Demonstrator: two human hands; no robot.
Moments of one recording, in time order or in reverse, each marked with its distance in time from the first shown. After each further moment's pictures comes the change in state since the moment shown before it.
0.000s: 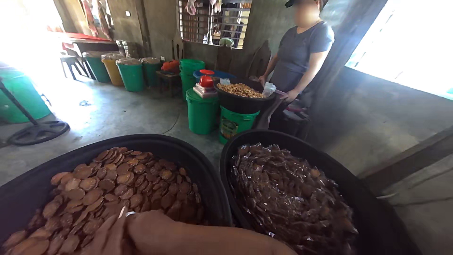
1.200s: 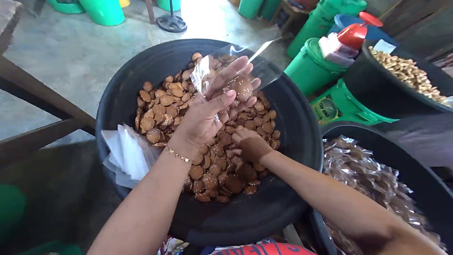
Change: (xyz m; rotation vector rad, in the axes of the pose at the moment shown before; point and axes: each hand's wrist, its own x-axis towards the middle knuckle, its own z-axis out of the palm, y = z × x) left_hand -0.005 -0.035 -0.051 -1.714 0.037 0.094; right_hand 0.007 0.040 0.040 -0.567 -0.357 0.025
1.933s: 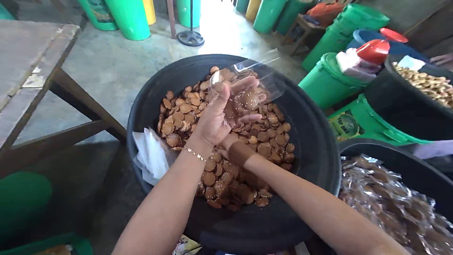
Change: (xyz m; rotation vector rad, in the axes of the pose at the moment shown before) left_hand 0.002 0.011 -0.007 0.049 0.138 -0.073; right_hand 0.036 -0.078 -0.034 0.217 -0.076 -0.006
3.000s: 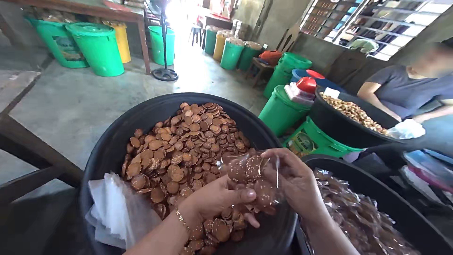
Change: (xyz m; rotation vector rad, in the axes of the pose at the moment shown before) left_hand -0.030 -0.034 0.058 0.027 -0.400 -0.450; right_hand -0.157 0.065 -0.037 0.571 1.066 -0.517
